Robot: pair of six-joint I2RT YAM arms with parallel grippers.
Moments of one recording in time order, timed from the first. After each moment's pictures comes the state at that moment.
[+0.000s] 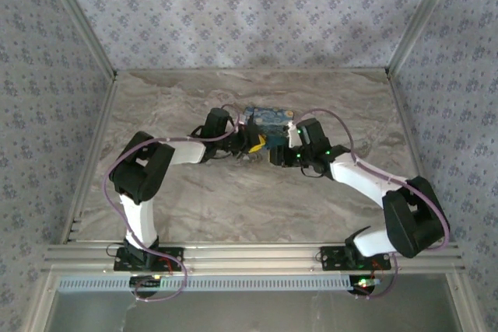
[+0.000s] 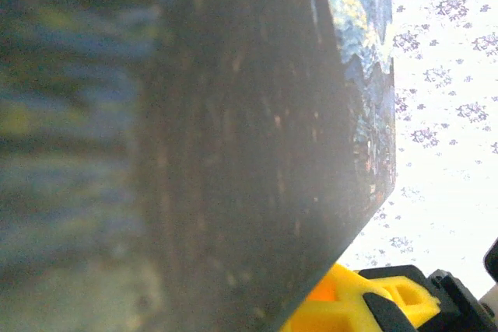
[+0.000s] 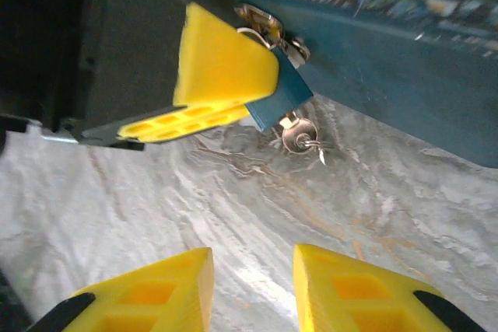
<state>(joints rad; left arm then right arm) -0.57 1.92 1.02 0.35 0.71 -1.14 0.51 1.40 0.78 -0.19 -0.34 0.43</state>
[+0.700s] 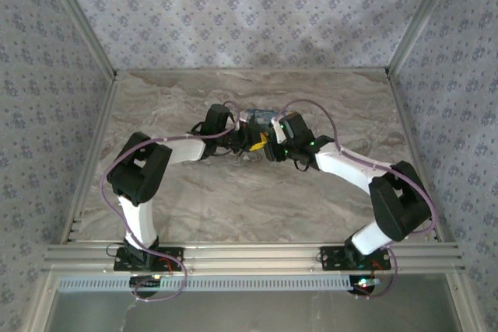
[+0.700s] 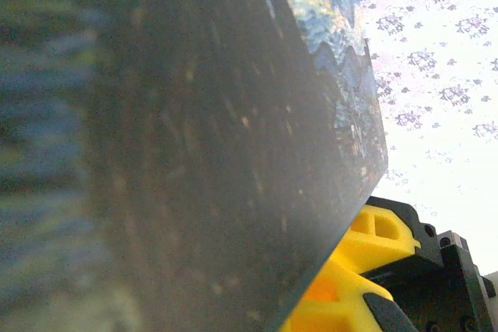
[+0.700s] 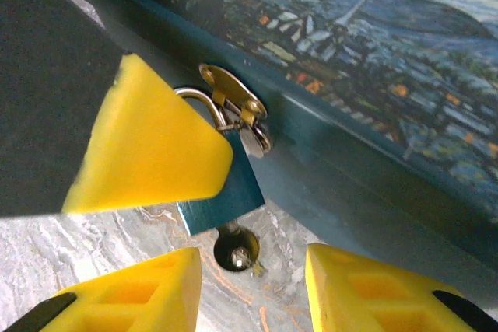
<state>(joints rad) -0.57 1.90 1.05 0.29 0.77 -1.14 0.59 1.54 0.94 -0.26 -0.08 0.18</state>
